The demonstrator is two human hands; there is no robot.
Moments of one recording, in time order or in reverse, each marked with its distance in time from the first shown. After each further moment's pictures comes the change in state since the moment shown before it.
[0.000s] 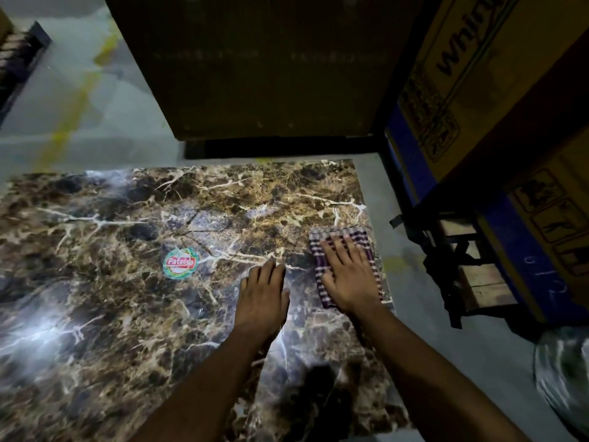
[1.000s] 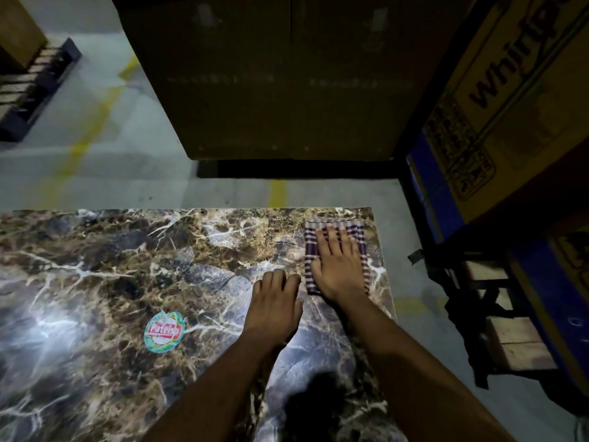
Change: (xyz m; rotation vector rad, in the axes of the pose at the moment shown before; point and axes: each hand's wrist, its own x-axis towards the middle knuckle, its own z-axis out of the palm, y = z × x) left_hand 0.140 0.001 -0.015 0.038 0.035 0.034; right_hand 0.183 -0.004 -0.023 0.008 -0.004 0.005
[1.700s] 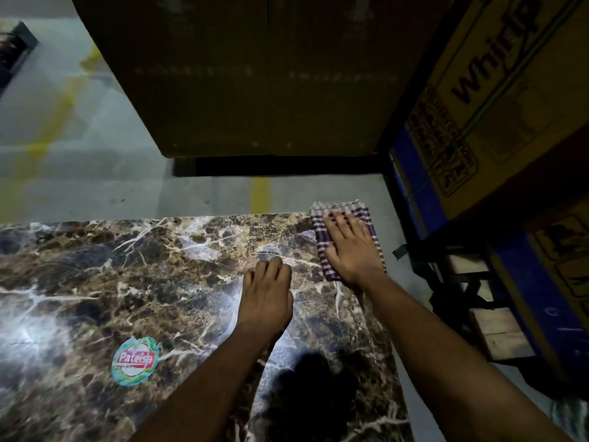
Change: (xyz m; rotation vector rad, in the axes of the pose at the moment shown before) left_hand 0.050 0.005 -0.005 0.008 0.027 0.010; right_hand 0.044 0.072 -0.023 -0.066 -0.016 -0.040
